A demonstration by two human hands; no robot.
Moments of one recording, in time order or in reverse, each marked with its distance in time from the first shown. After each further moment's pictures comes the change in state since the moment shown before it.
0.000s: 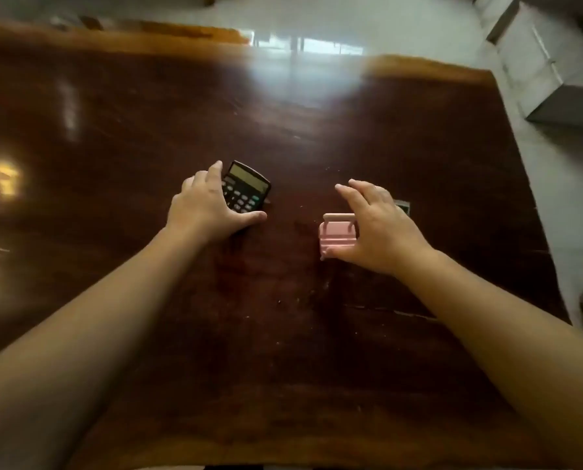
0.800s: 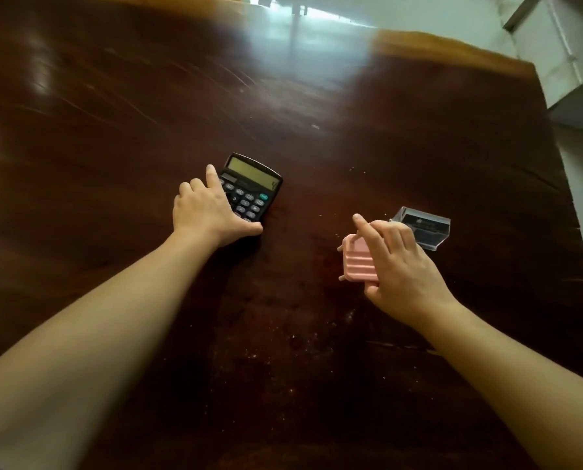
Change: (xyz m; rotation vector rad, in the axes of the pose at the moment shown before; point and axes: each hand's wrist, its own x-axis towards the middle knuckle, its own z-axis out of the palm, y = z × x) left_hand 0.089 -0.046 0.083 0.173 -0.065 -0.093; right_hand 0.034 0.022 0.083 -0.170 -0.003 -0.059
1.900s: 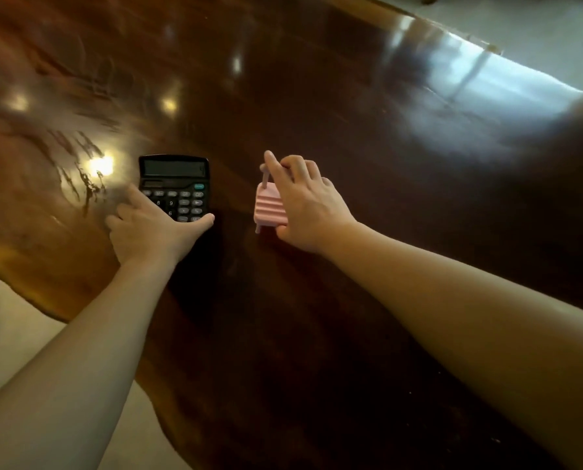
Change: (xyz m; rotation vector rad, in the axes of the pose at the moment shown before) left_hand -0.124 -0.473 -0.043 -0.255 0.302 -0.905; right_hand 0.236 -0.511 0.041 0.153 0.001 -0.654
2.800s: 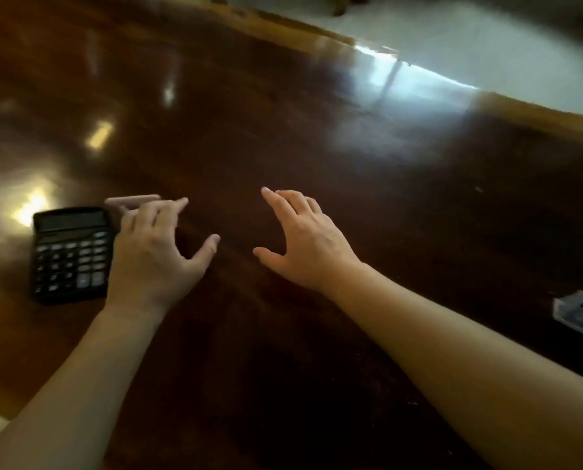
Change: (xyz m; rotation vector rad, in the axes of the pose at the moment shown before) left_hand -0.105 0.108 -0.016 -0.149 0.047 0.774; right_hand -0.122 0.072 -0.050 0.116 0.115 0.240
